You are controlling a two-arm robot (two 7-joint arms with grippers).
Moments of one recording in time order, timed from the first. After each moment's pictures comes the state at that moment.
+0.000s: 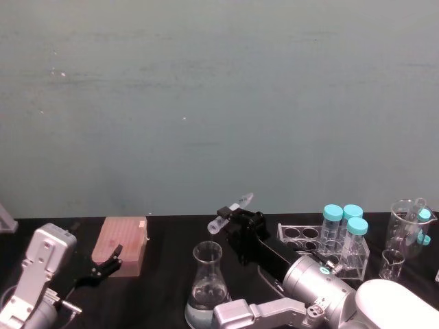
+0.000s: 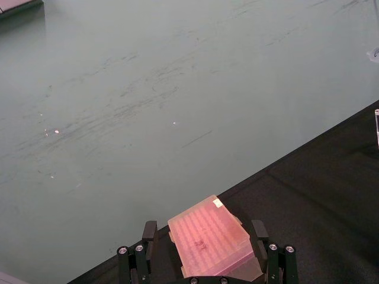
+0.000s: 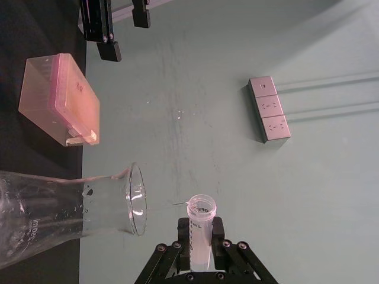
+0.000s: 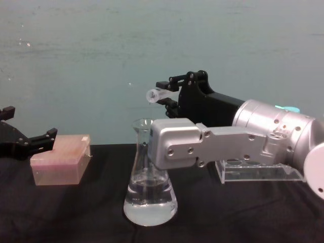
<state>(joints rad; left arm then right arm) -0.20 0.60 0.45 -1.41 -0.25 -0.12 0.03 0.54 0.31 -0.75 -1.19 -0.95 -0.26 -0.21</state>
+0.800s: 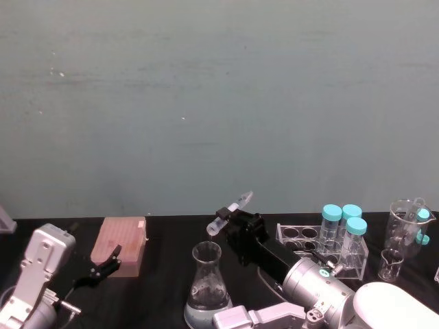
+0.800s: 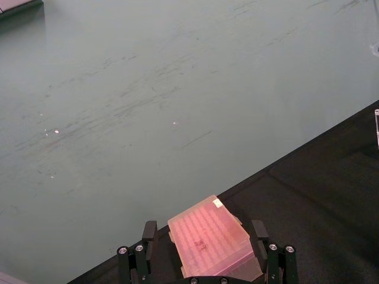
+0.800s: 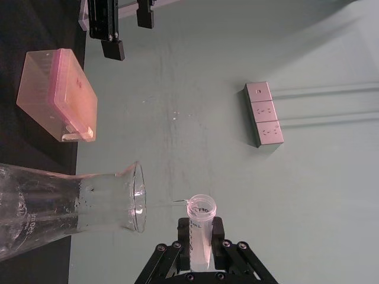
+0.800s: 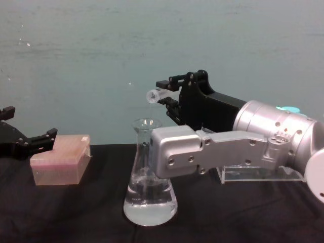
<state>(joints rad) -0.20 0.60 0.45 -1.41 -0.25 -0.12 0.03 0.54 0.32 -0.76 -1.20 -0.99 -0.24 -0.24</state>
